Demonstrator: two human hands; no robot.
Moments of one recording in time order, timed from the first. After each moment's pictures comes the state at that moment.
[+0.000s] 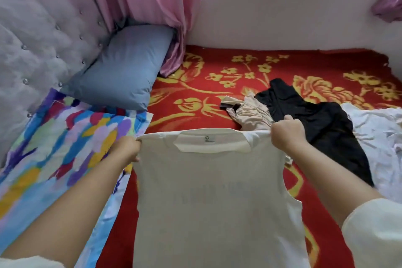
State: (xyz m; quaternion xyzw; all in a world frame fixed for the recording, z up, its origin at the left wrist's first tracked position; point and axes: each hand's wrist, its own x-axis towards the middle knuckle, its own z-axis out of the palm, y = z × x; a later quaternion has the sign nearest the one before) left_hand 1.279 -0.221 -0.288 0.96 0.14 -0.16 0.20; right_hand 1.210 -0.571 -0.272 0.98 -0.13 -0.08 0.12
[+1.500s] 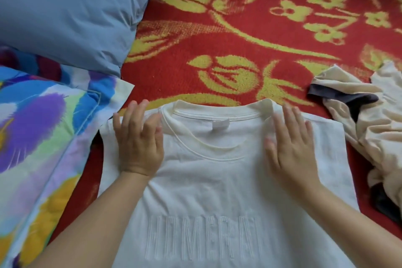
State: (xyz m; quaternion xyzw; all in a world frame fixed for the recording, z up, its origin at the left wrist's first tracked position) left_hand 1.552 -0.249 -0.679 0.91 -0.13 0.36 0.13; right_hand 1.507 -0.518 -0.650 0.98 0.01 0.18 -0.12
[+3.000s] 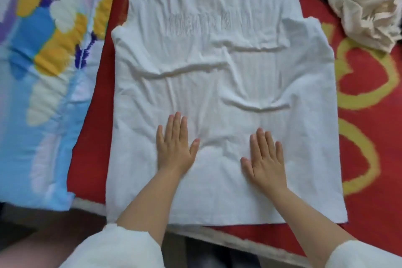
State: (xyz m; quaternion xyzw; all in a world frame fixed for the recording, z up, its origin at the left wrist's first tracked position) left_hand 1.109 -0.252 -0.636 0.97 -0.08 -0.20 0.07; right_hand 1.037 -0.465 -0.648 0.99 -0.02 -0.11 -0.06
